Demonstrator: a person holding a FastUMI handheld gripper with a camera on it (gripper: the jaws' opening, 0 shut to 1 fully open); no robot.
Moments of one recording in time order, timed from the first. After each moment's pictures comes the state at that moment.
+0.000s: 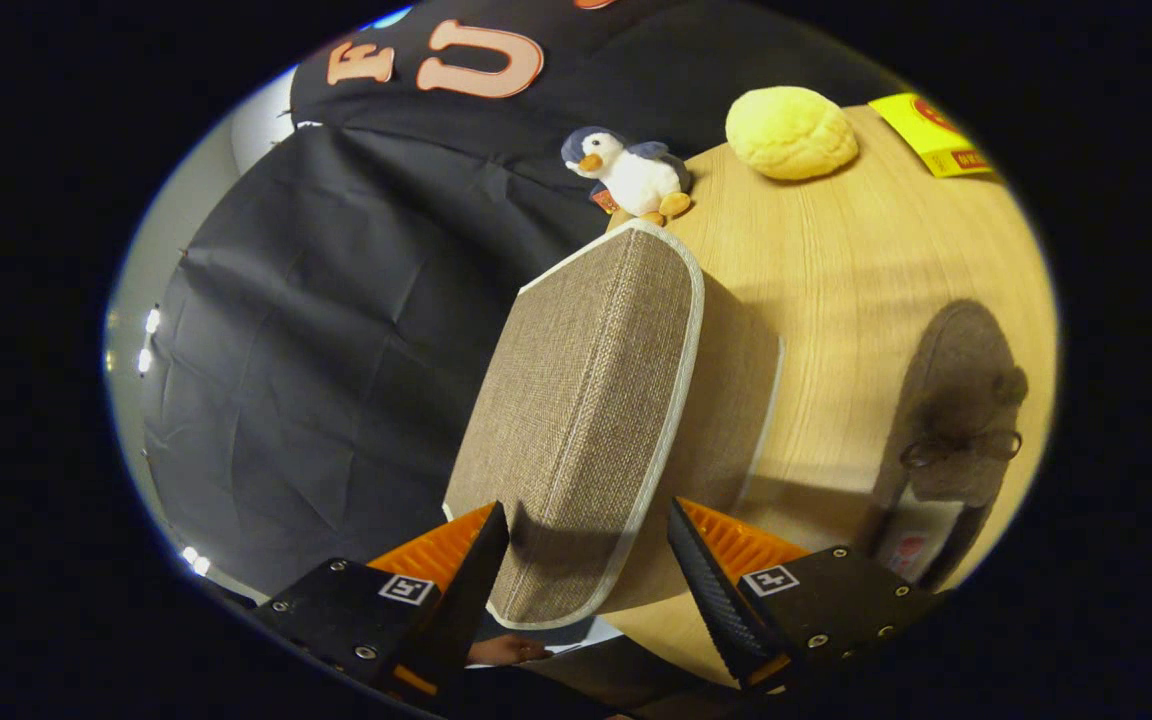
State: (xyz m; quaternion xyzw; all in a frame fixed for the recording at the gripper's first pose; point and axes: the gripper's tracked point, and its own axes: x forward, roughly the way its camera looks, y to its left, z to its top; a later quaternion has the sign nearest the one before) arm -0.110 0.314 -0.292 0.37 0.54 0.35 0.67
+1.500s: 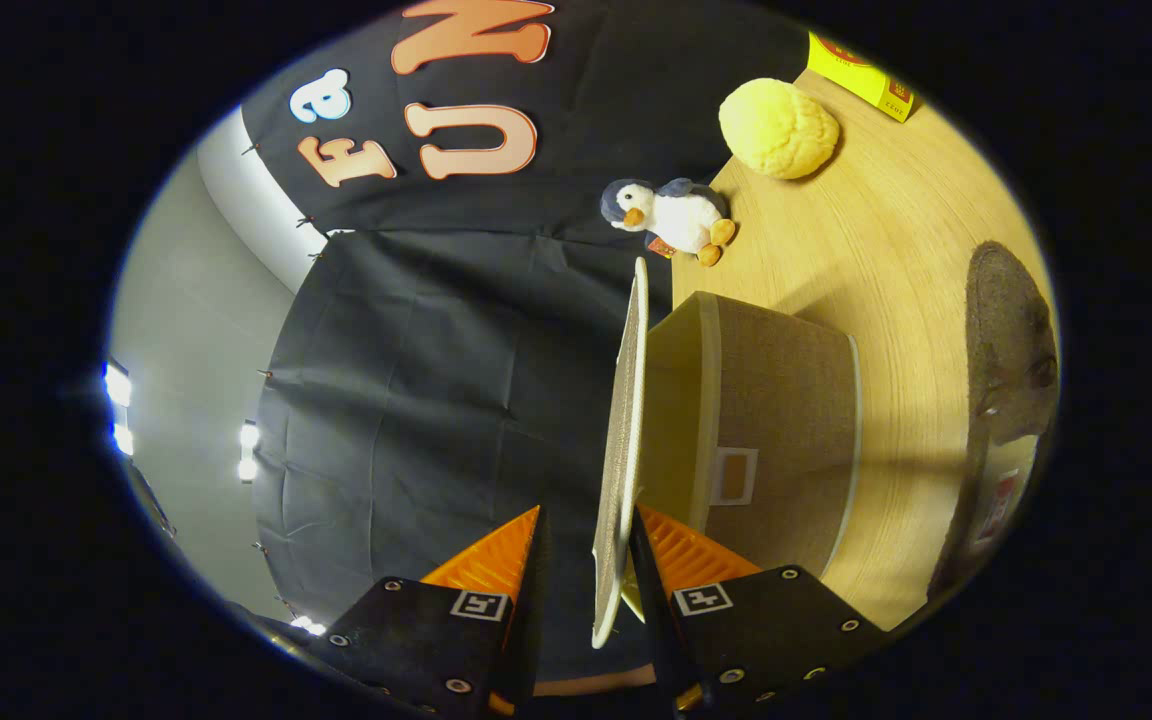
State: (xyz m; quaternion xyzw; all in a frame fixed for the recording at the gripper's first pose) arm -0.080 0.310 -0.194 0.55 0.44 0.38 0.60
